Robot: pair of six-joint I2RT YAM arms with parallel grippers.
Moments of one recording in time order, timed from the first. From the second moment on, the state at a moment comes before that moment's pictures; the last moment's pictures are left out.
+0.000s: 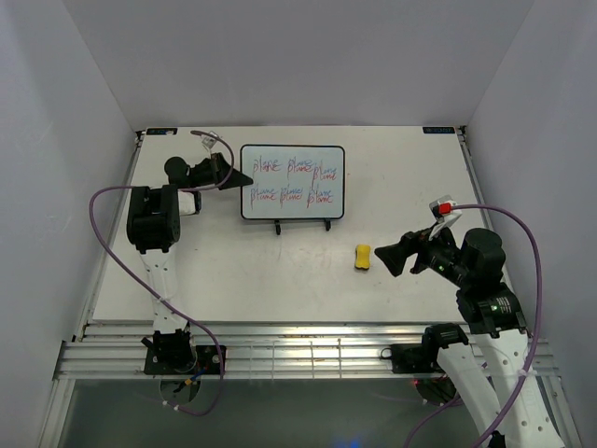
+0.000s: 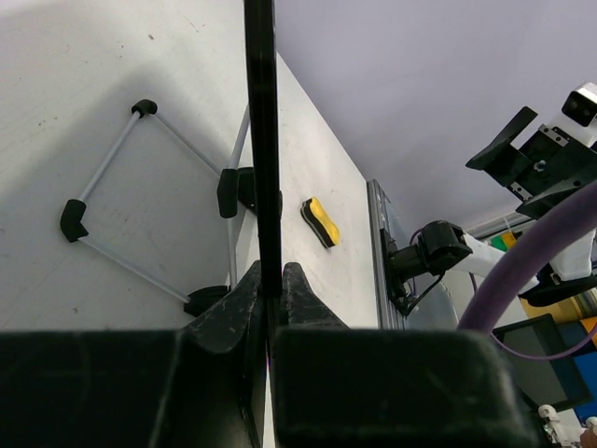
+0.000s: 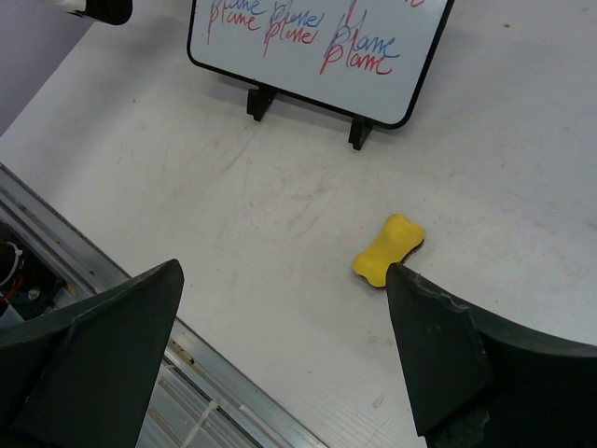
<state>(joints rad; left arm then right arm) 0.05 2.33 1.32 1.35 1.40 -1.23 0.20 0.48 0.70 -0.52 -0.53 0.16</state>
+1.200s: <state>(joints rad) -0.03 0.83 0.49 0.45 0.94 -0.83 0.20 0.80 0.66 -0.52 -0.20 0.35</state>
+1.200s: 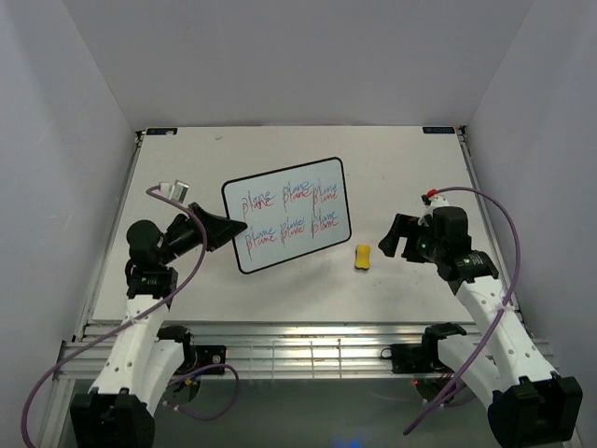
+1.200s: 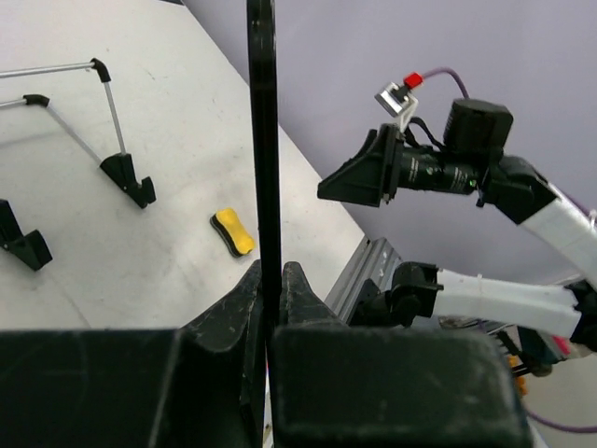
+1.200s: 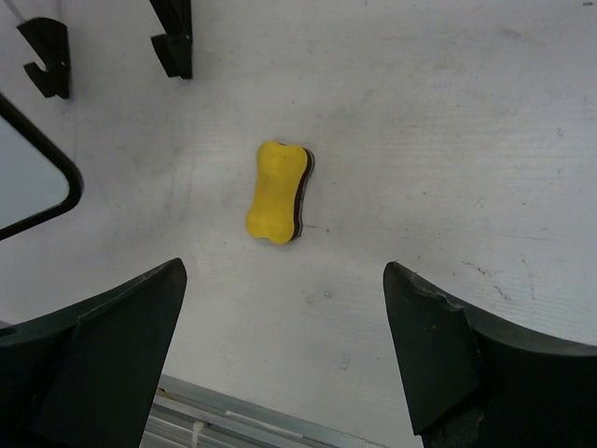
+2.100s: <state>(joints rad) -0.03 0.47 0.52 -0.31 0.80 -0.51 0.54 1.47 0.82 -0.44 0.14 0.42</state>
